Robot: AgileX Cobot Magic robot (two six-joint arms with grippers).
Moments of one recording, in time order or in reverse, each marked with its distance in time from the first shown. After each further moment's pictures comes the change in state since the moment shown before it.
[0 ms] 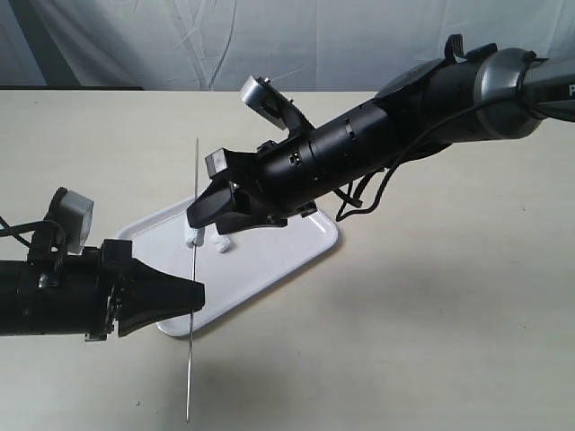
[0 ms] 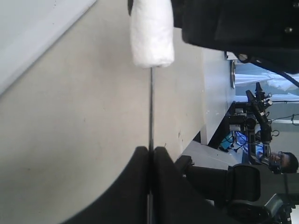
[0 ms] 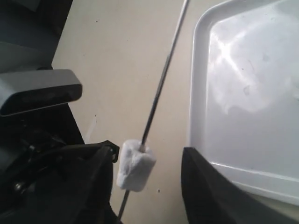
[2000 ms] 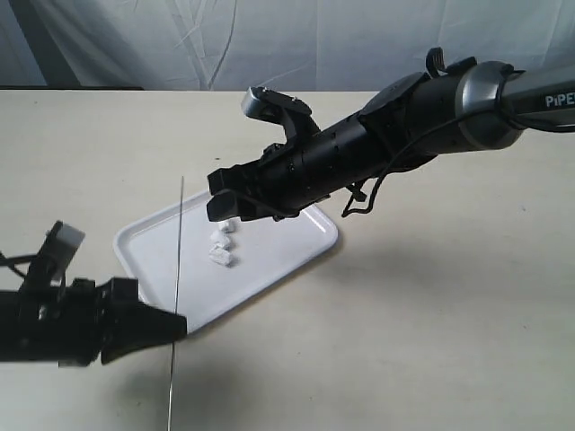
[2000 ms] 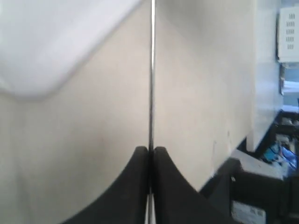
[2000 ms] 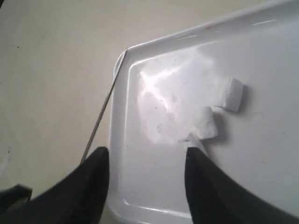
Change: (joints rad) left arm 0.000 -0.005 0.079 -0.008 -0.167 0.042; right arm 0.031 0.028 0.000 -0.047 -0.281 -0.066
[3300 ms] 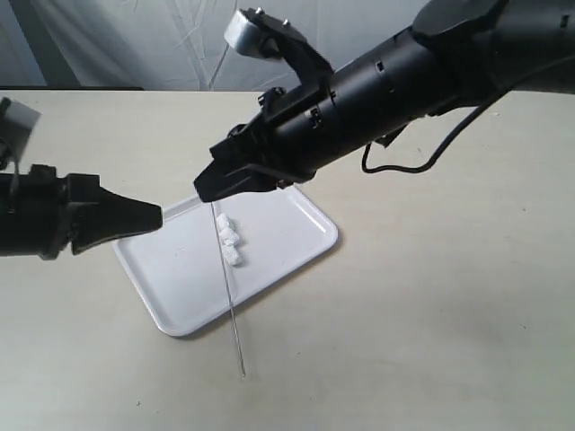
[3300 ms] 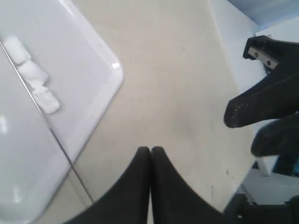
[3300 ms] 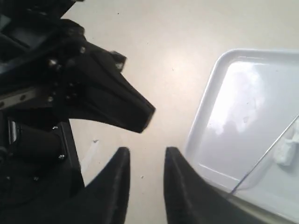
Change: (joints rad) left arm 0.104 -0.231 -0.262 0.248 0.014 -0.190; right arm 0.000 -0.283 0.000 -0.196 0.258 0.002
